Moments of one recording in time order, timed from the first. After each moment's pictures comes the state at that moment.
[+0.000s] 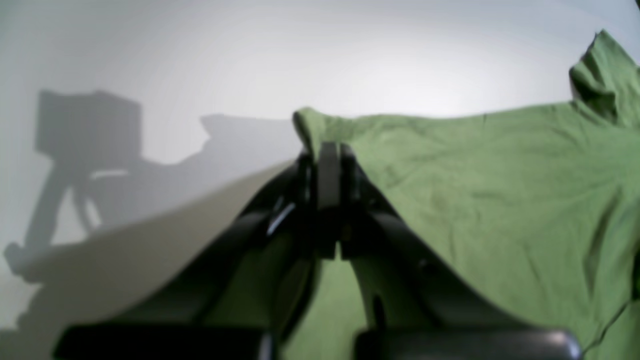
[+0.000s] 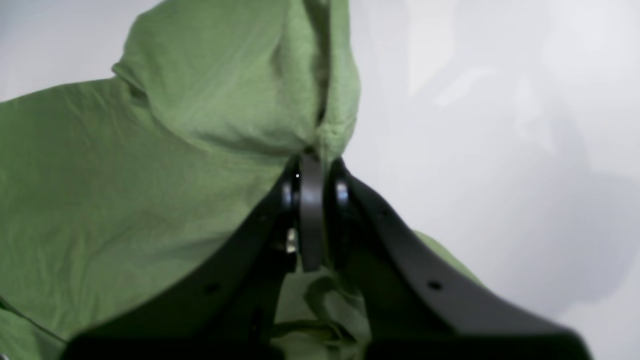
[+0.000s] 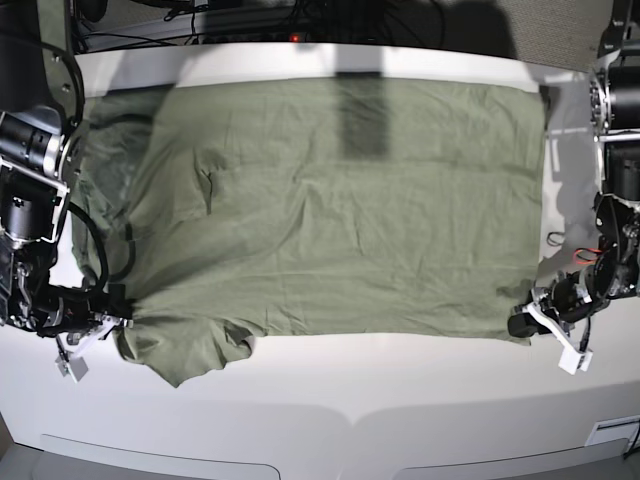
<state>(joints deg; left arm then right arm) -29.9 -22.4 0.5 42.1 -37.6 -34.6 34.7 39.1 26.0 14.7 38.0 22.1 34.4 -55.5</state>
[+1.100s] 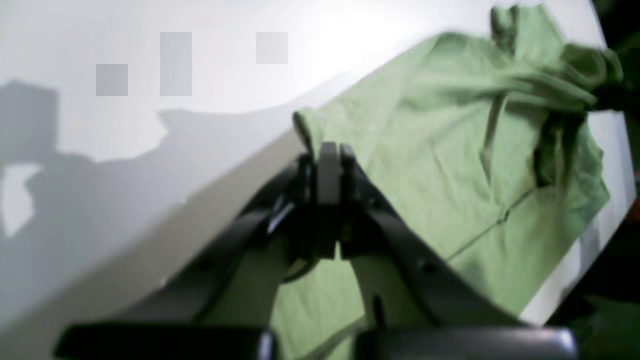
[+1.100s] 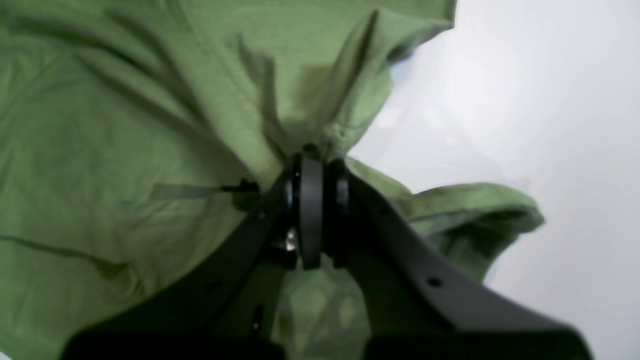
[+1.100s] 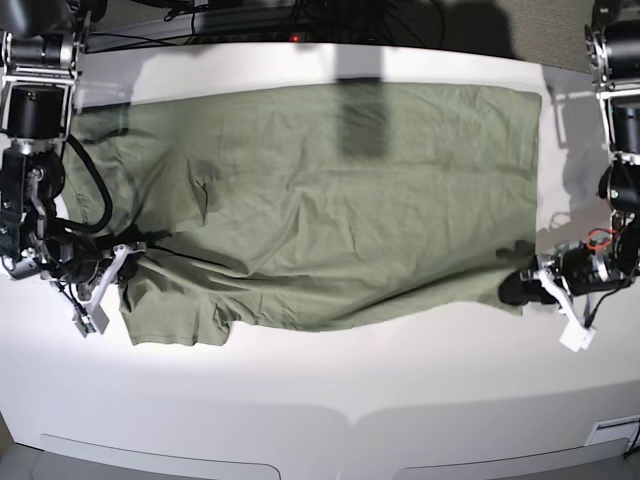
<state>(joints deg) -18.3 -23.6 -6.0 63.1 -54.8 -34.9 59.1 14.9 28.9 6.8 74.5 26.5 34.6 -60.2</state>
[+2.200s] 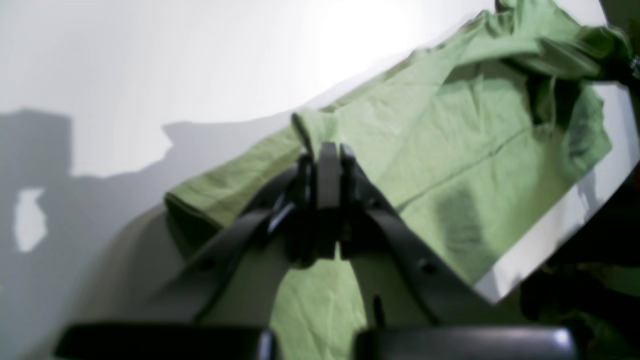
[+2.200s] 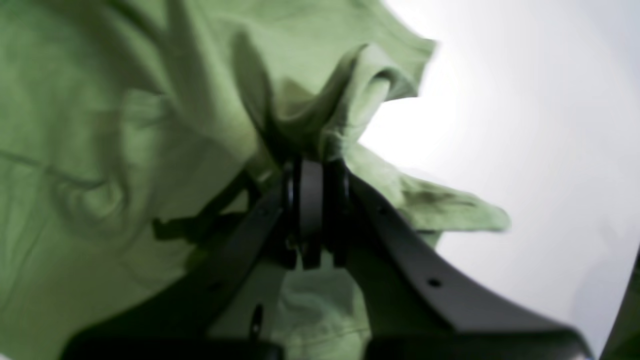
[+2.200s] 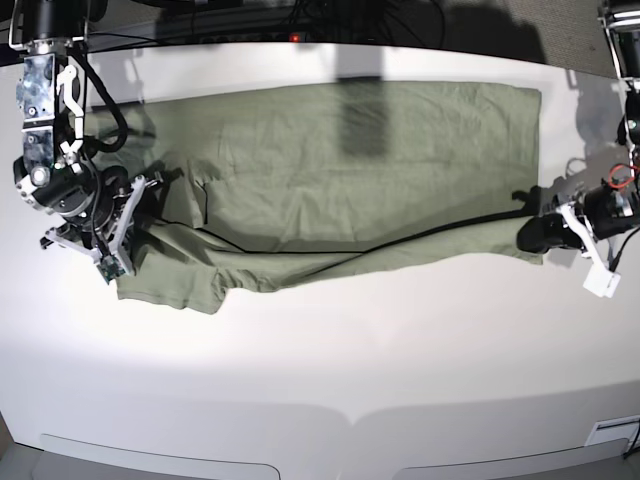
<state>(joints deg) -1.0 -25.7 -14.5 82.4 -60.7 -34.6 64.4 -5.6 28.0 7.6 99.6 8.2 25.1 -50.2</state>
